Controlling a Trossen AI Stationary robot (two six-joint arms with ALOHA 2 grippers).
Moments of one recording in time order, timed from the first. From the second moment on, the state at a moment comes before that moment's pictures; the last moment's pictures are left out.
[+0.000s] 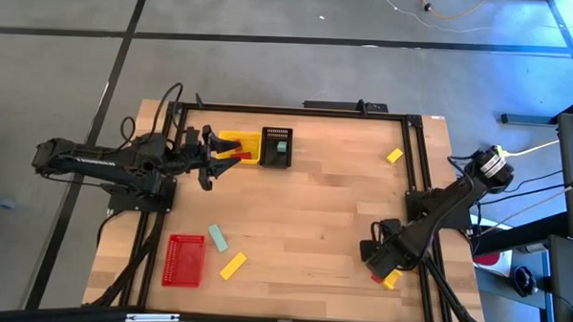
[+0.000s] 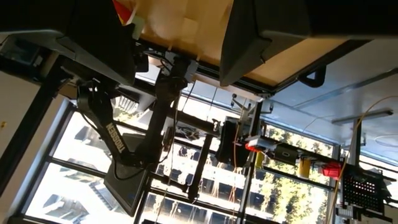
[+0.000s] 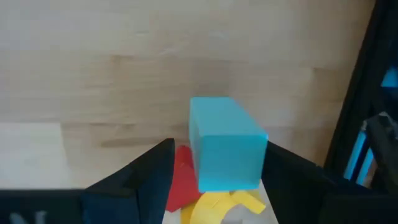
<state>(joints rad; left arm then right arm) 0.01 0.68 0.51 0.35 -0.20 -0.28 0.76 1.51 0.88 -1.01 -0.09 2.27</state>
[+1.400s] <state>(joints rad) 0.01 0.68 0.52 0.33 -0.13 -0.31 0.12 1.24 0.68 0.58 0.09 0.51</state>
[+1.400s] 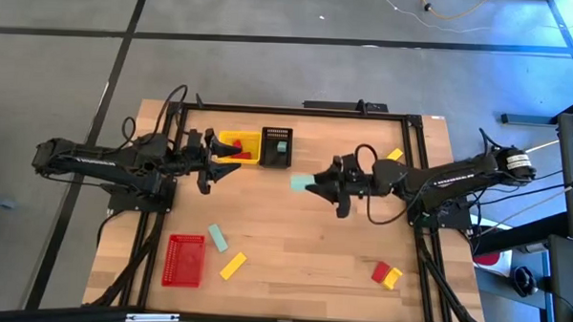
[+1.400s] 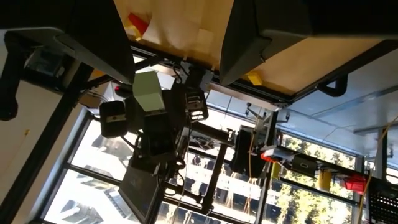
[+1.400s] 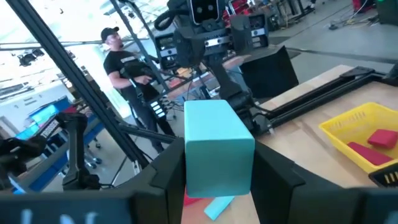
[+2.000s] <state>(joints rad) 0.01 0.68 0.52 0.33 -0.14 -0.30 -0.05 1.51 1.00 0.04 0.21 0.55</state>
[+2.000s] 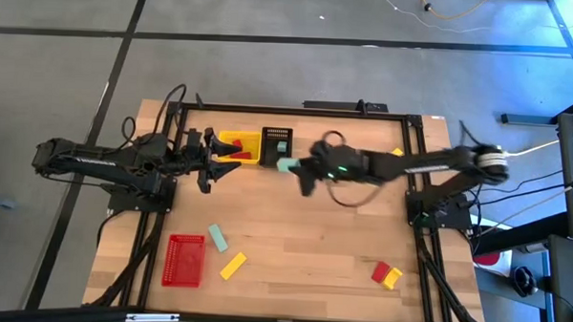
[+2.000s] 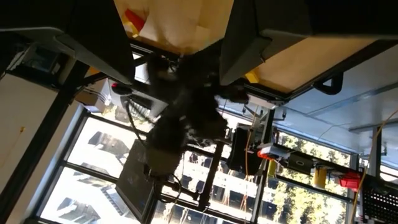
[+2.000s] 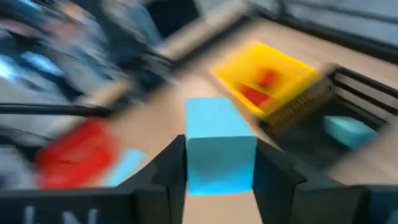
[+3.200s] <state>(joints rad) 0.01 0.68 0.51 0.33 -0.17 -0.31 -0.20 1.82 1.30 -0.23 0.19 0.49</state>
